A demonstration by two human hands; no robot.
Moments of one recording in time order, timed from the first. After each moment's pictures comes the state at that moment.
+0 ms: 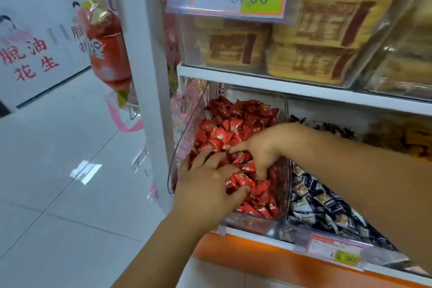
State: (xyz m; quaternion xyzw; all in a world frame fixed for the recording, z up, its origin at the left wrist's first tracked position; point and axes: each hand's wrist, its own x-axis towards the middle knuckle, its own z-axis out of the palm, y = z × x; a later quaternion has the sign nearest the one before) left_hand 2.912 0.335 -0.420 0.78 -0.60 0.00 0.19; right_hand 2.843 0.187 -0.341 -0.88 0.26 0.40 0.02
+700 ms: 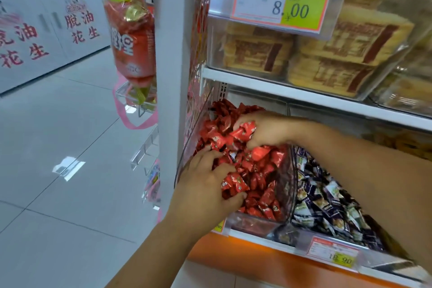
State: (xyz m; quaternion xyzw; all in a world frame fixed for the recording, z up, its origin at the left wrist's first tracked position) left_hand 2.929 0.346 -0.439 0.73 -0.60 0.03 0.33; right_hand 2.847 0.175 -0.327 -0.92 0.32 0.10 0.20
